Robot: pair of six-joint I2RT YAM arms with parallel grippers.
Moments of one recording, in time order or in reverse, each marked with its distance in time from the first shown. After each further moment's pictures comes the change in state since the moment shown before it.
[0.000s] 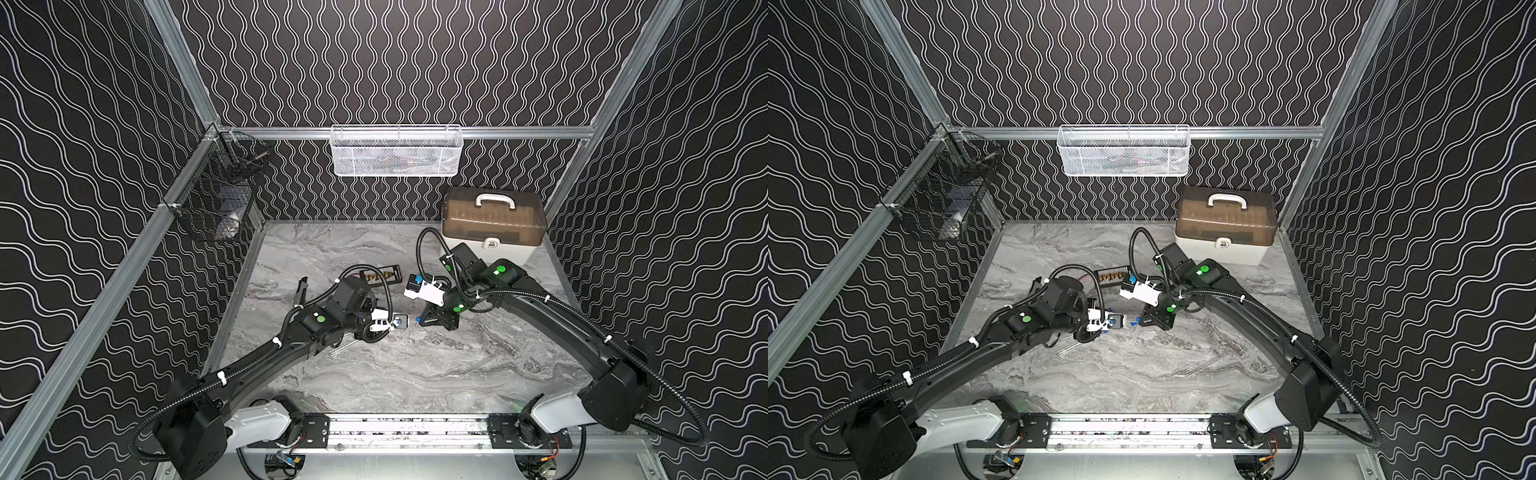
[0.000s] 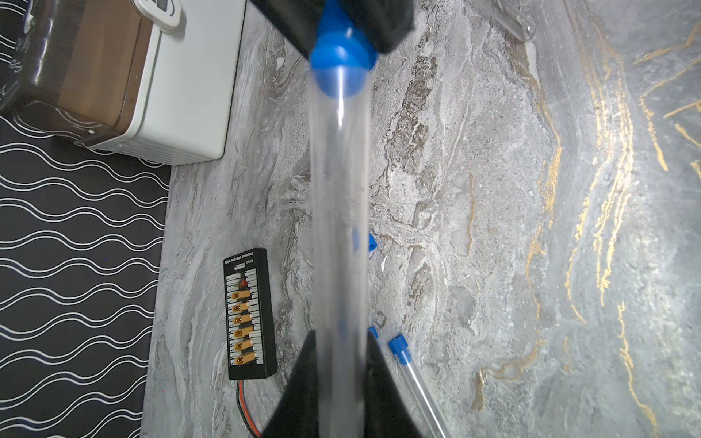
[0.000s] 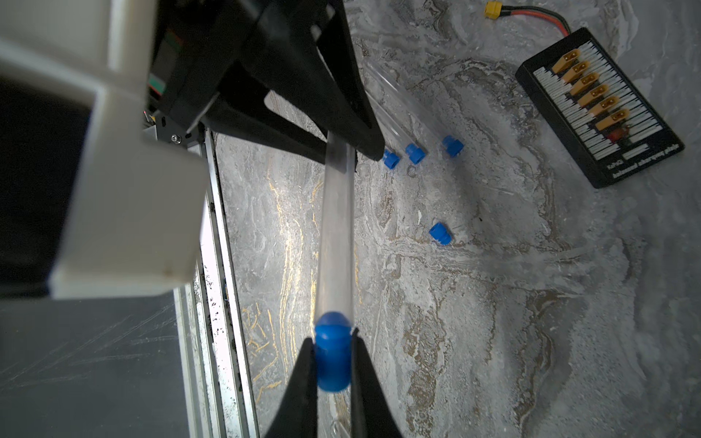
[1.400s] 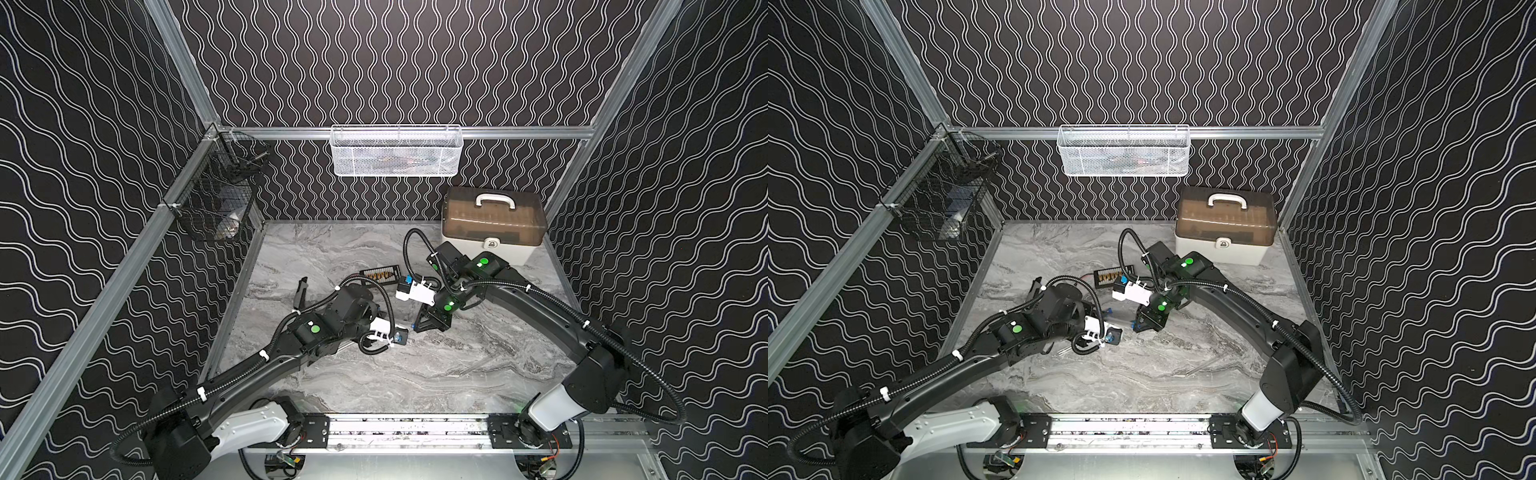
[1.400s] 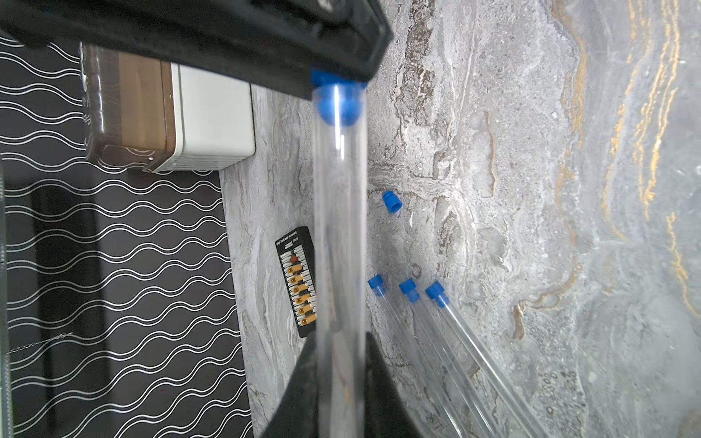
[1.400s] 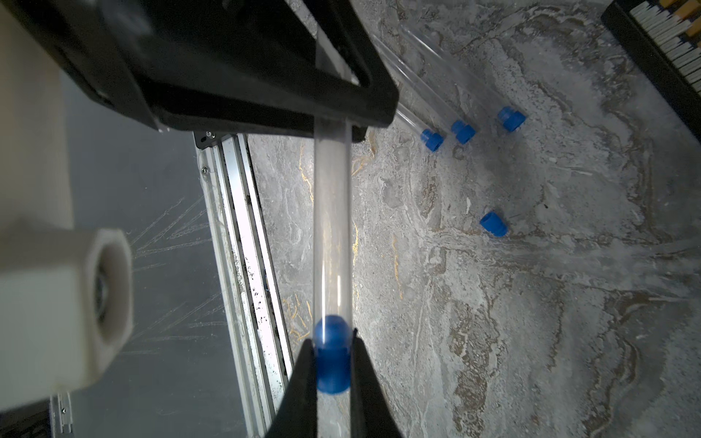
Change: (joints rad) left arm -0.113 -0.094 0.014 -0.078 -0.206 0.179; right arm 0.037 0.115 0.109 -0.108 -0.058 0.068
